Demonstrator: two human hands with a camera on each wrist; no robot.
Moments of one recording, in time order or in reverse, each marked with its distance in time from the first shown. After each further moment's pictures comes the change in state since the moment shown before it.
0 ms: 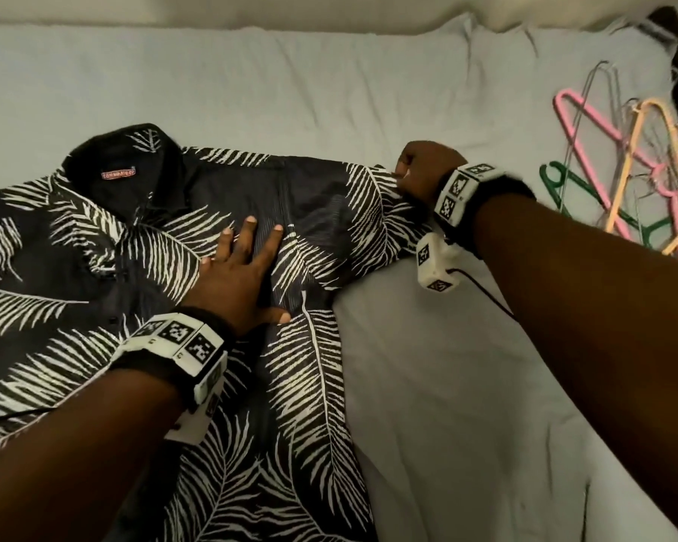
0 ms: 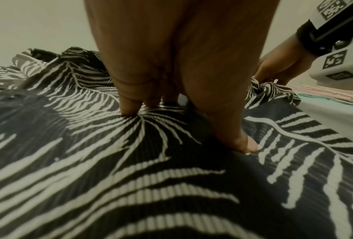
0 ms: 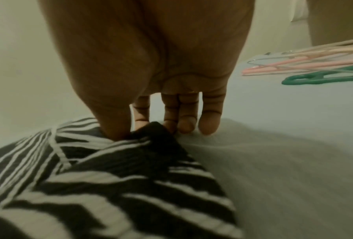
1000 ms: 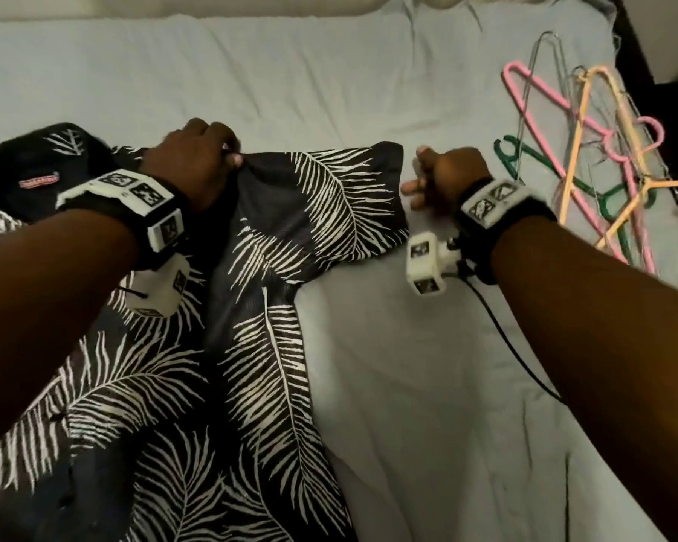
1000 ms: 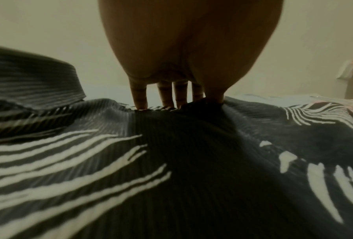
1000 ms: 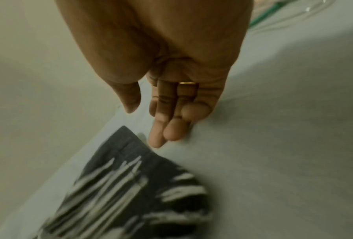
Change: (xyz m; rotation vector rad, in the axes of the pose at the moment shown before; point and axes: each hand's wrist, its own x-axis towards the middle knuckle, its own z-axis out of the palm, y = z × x) left_hand 0.102 0.020 -0.087 0.016 0.392 0.106; right_hand -0.038 0.075 -0.002 0.969 0.085 0.403
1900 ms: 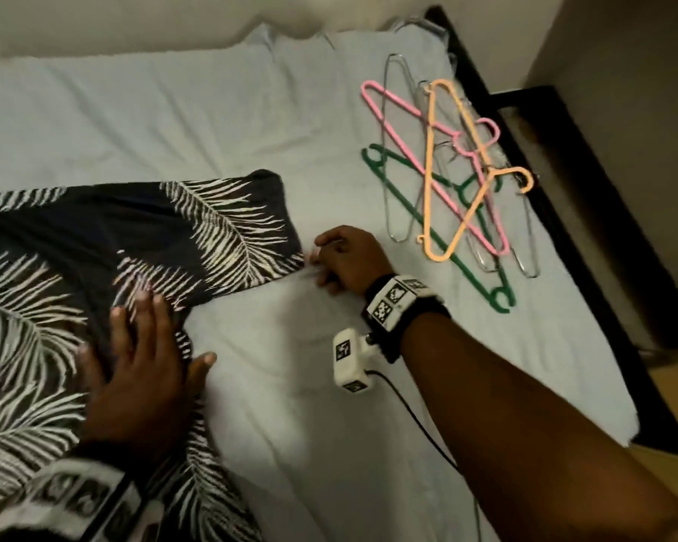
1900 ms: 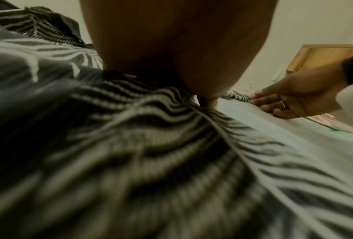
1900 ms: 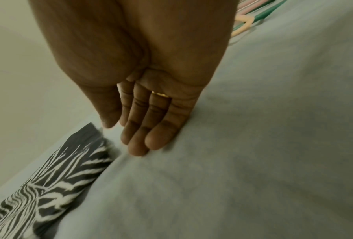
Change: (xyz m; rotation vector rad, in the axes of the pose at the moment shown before) left_hand -0.201 0.089 0.113 0.047 -0.030 -0.057; right_hand -0.086 0.081 -0.042 0.033 -0.040 -0.099
